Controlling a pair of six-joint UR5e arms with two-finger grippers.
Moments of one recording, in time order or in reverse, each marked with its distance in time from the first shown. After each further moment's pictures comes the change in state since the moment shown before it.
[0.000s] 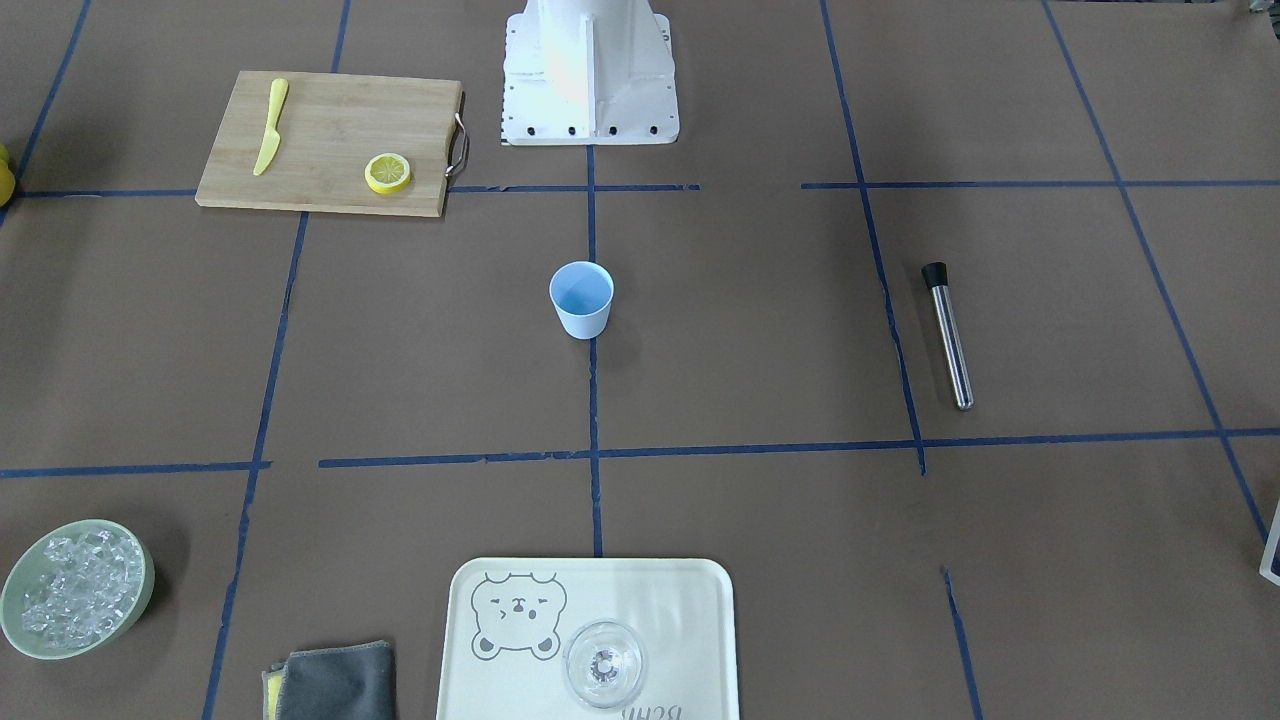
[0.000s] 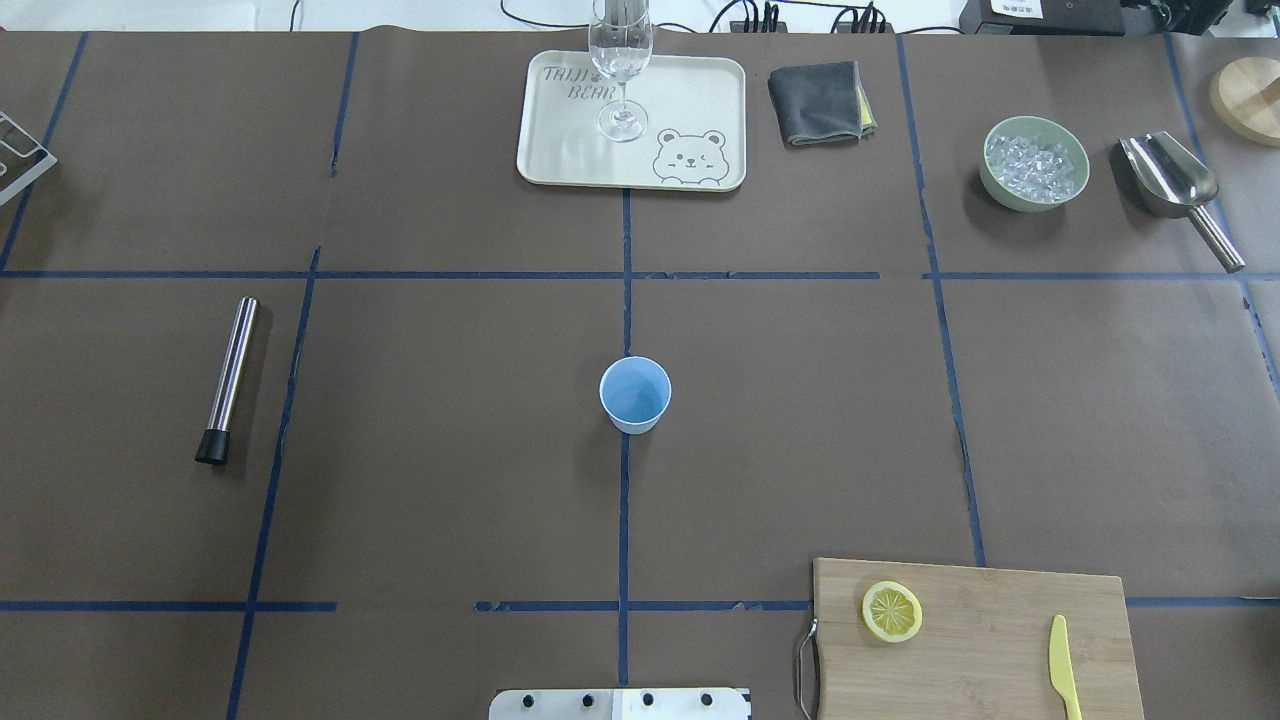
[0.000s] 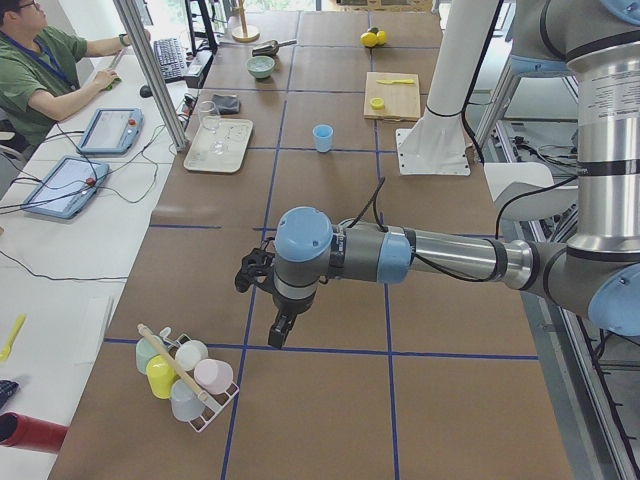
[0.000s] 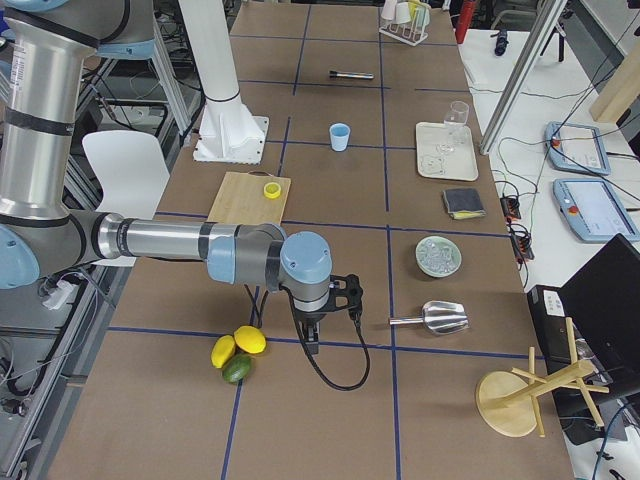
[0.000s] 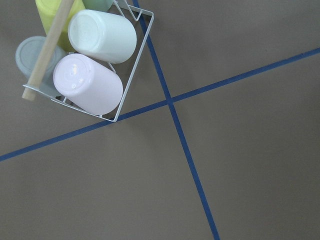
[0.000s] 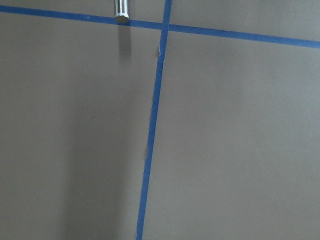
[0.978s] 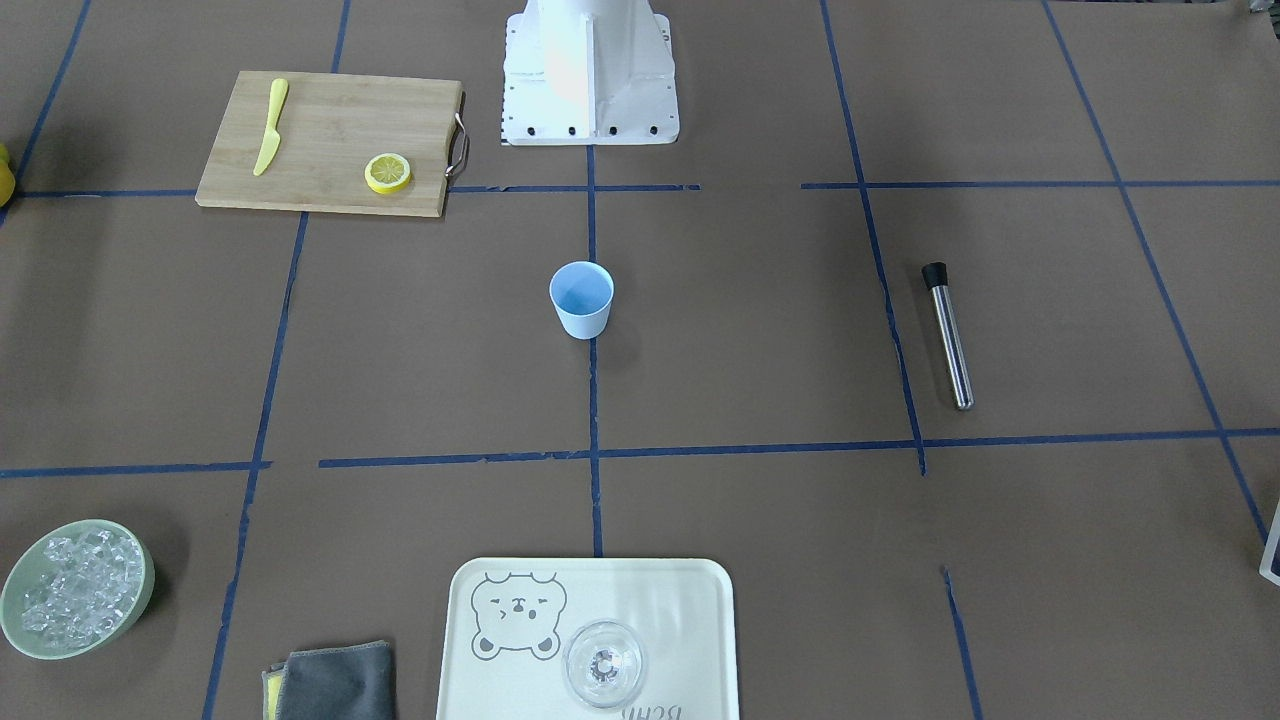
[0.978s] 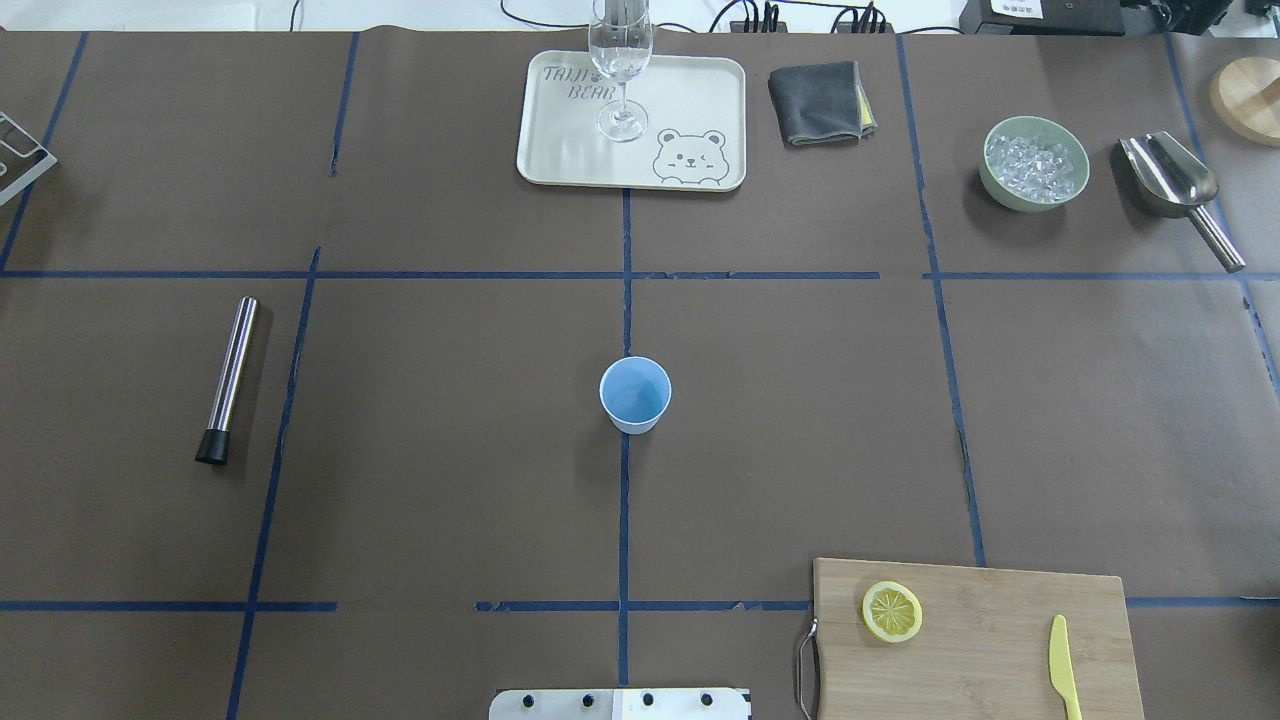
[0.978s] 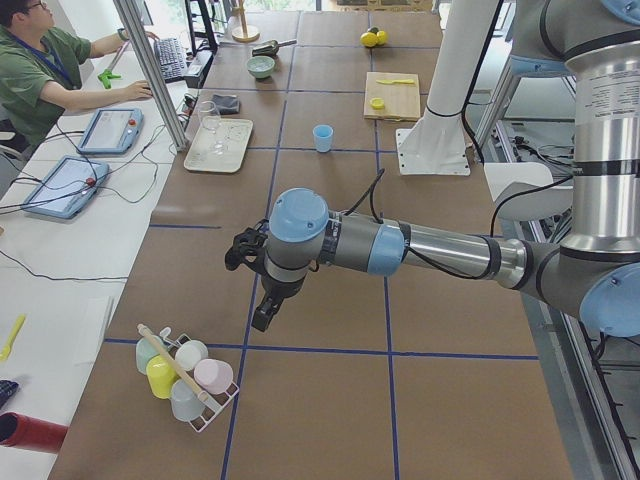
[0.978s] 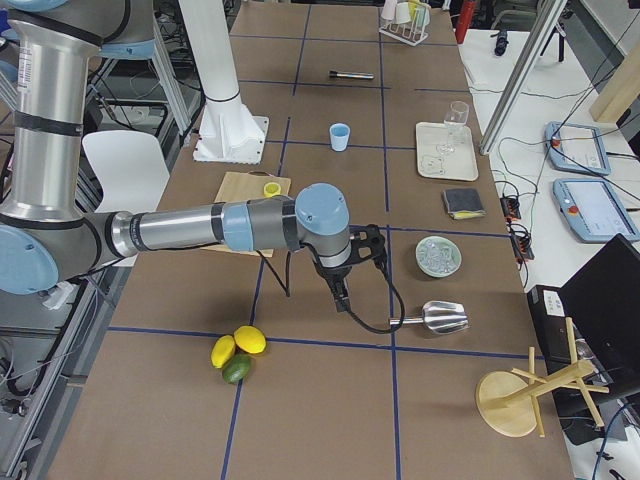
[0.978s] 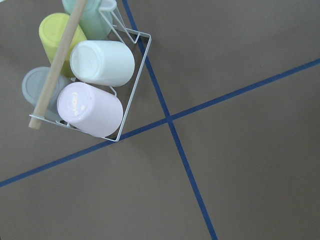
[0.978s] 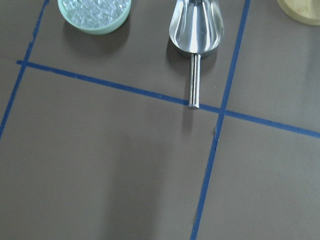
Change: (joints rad) left arm 0.002 -0.030 -0.007 -0.095 -0.007 -0.008; right arm -0.012 0.092 0.108 0.044 0.078 0.060
